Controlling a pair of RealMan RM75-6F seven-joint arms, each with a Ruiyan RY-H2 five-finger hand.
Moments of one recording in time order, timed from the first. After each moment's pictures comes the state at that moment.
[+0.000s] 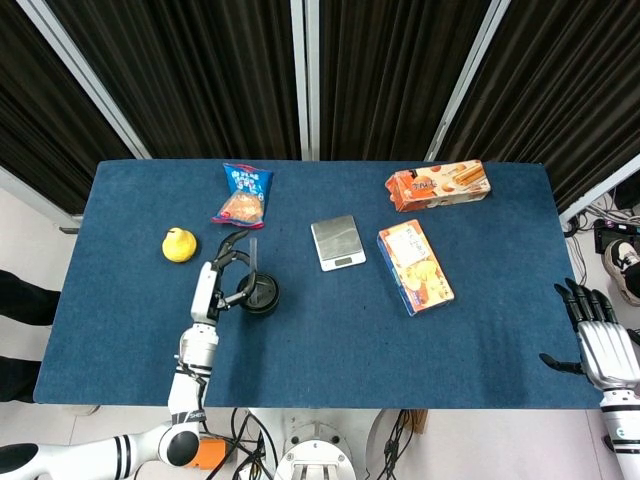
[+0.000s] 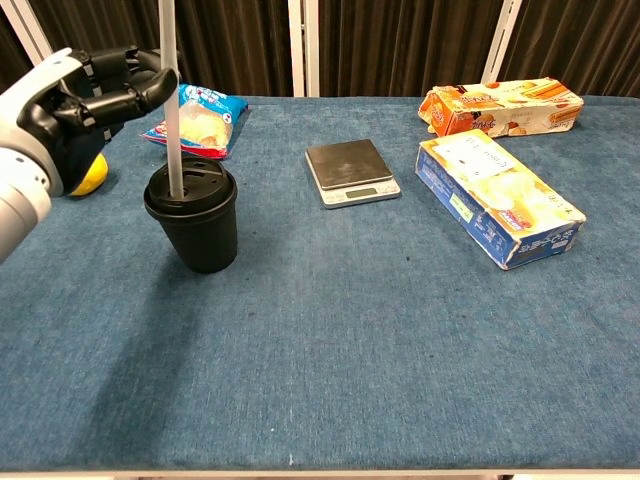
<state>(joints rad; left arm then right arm) -0.42 -1.84 -0.31 -1.59 1.27 1.32 -0.51 0.09 -1.10 0.03 -1.54 -1.48 1.38 0.09</state>
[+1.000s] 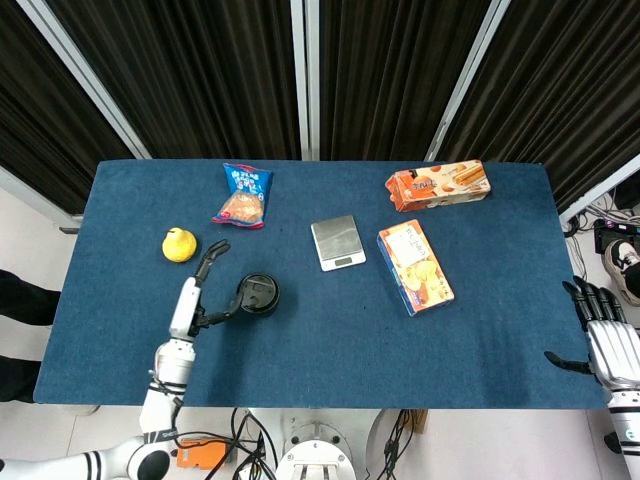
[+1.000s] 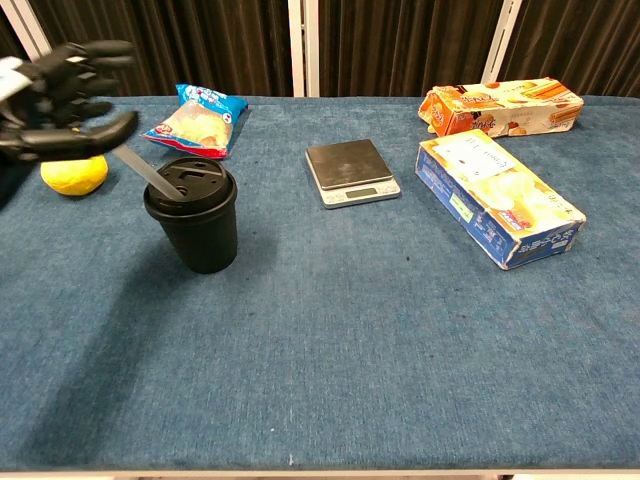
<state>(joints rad) -0.34 -1.67 -0.18 -1.64 1.39 1.36 -0.45 0.08 -1.09 0.03 -1.52 -1.50 1.42 0.17</state>
